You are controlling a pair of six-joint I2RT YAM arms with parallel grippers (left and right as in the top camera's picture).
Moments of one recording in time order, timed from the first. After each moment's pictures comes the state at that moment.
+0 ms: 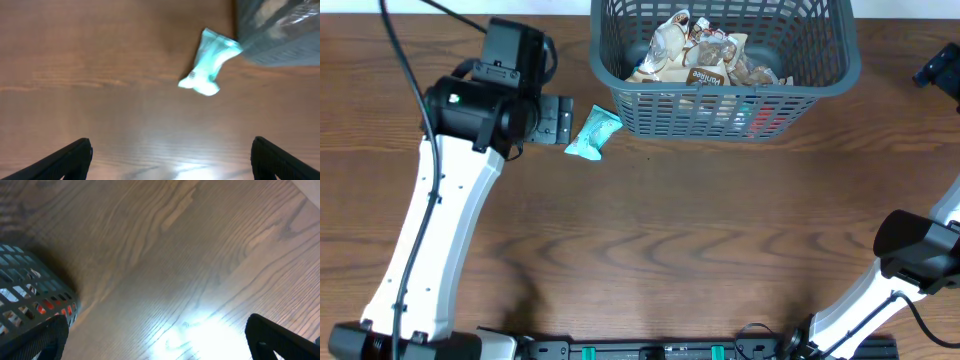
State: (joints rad) left arm -0.25 1.55 1.67 -1.22 -0.15 -0.12; right arm -0.45 2.05 2.52 -1.69 0.13 0.38
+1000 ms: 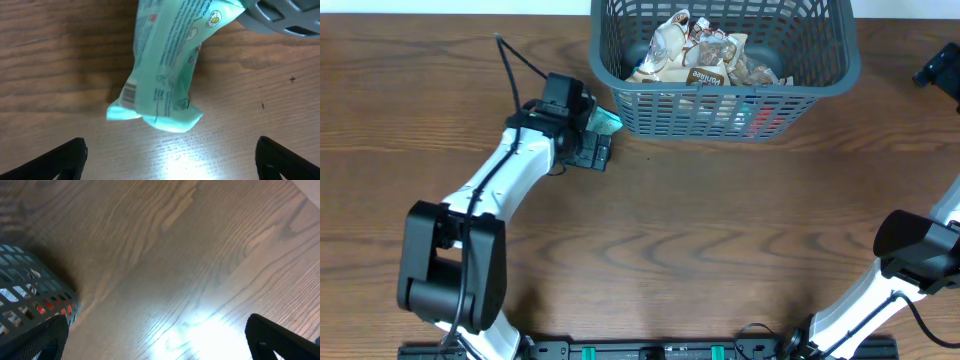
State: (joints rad) left arm -0.28 1.82 1.23 -0.61 0.06 -0.04; right arm -0.45 2.05 2.52 -1.69 0.13 0.38
